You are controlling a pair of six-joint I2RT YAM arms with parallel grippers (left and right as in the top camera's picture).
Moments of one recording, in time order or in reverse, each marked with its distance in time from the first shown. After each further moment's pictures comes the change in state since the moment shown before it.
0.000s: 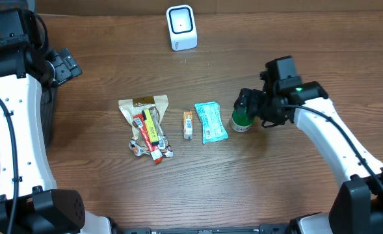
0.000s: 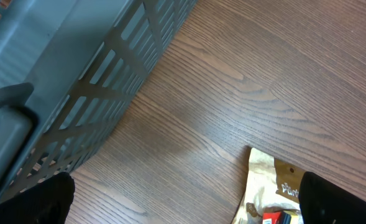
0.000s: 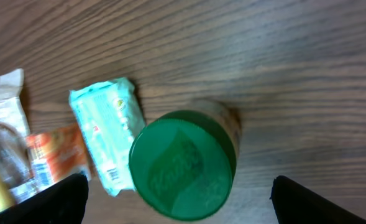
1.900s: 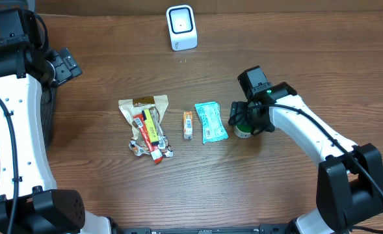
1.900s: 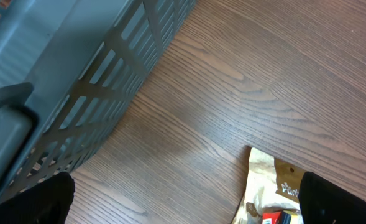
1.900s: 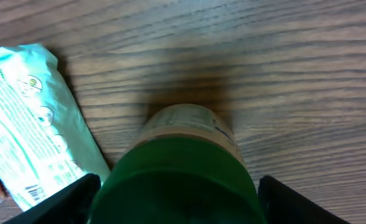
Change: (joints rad) left arm 0.000 0.000 0.000 0.000 0.000 0.000; right arm 0.115 0.129 -0.006 -0.043 0.204 0.058
